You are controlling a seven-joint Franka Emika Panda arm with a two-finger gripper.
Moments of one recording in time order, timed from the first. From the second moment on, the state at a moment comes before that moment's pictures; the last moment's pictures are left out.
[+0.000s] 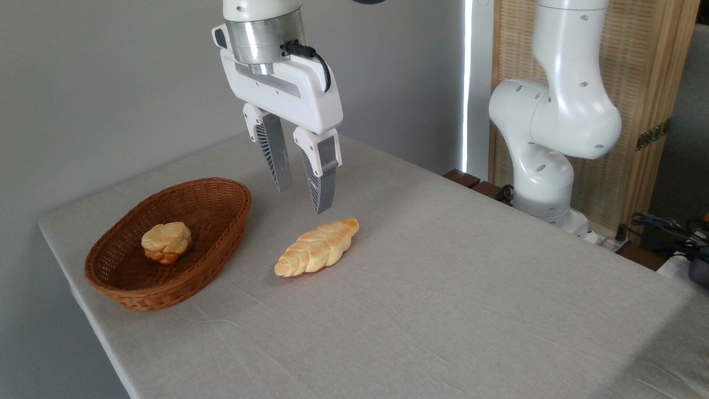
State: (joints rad) arm -0.07 -0.13 -0.03 -1.83 -0.03 1.69 0.66
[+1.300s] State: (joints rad) arm -0.08 -0.13 -0.03 -1.84 -0.03 1.67 0.66
